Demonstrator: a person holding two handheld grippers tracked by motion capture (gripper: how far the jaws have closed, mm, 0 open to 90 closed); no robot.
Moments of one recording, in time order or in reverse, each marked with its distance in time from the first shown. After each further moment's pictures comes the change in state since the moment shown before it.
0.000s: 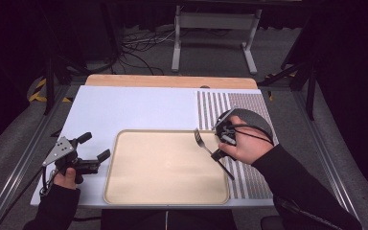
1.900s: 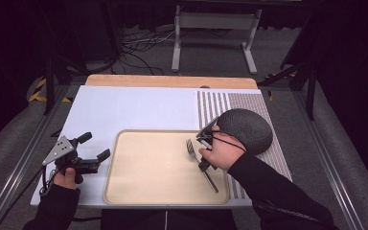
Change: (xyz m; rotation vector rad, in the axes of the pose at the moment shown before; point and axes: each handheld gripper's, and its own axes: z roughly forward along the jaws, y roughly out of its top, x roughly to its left) left arm 0.001 0.001 0.000 0.010 -0.006 -0.005; right arm 0.002 0.018 0.072 0.159 0.008 0.317
